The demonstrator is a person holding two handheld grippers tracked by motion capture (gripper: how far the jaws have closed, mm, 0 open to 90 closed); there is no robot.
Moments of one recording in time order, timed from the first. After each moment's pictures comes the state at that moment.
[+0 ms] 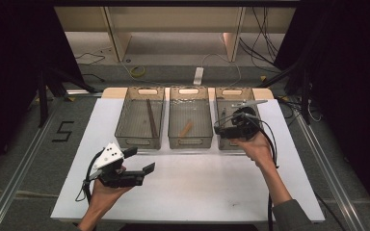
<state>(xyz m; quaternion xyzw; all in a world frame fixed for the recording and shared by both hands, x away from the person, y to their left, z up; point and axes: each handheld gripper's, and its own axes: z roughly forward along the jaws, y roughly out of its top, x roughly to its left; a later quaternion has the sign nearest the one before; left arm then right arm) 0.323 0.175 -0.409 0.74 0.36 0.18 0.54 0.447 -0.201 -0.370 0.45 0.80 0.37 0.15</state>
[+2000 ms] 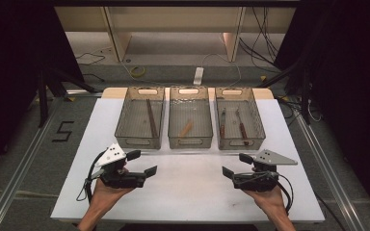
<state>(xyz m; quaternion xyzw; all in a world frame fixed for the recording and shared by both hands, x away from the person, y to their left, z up) 0.326 0.173 -0.413 0.75 0.36 0.13 0.53 0.321 -0.237 -0.421 0.40 0.75 0.51 0.16</state>
